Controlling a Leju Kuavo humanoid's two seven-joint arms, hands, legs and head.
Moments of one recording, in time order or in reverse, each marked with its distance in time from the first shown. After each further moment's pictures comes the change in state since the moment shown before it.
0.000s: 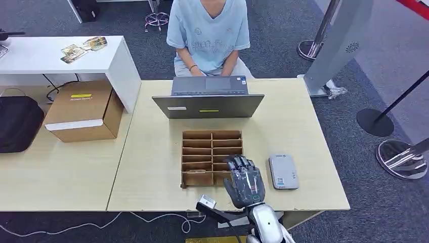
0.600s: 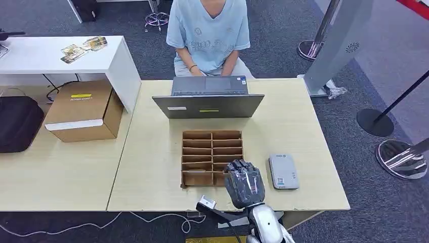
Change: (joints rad) left arm 0.000 0.000 0.001 0.000 0.002 0.000 -0.002; right arm 0.000 0.000 0.000 0.005 0.002 0.000 0.000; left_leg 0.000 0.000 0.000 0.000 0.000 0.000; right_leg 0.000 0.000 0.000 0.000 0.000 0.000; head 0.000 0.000
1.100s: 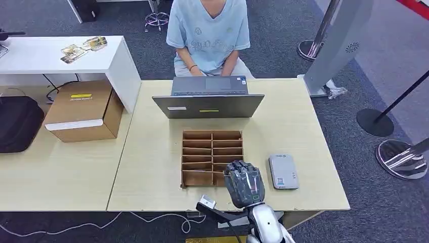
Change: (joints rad) left arm 0.000 0.000 0.000 0.000 -0.002 -0.003 0.000; right arm -0.006 0.000 0.000 0.012 0.003 -0.009 -0.003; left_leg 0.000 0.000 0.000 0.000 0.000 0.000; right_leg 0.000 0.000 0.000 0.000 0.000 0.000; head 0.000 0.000
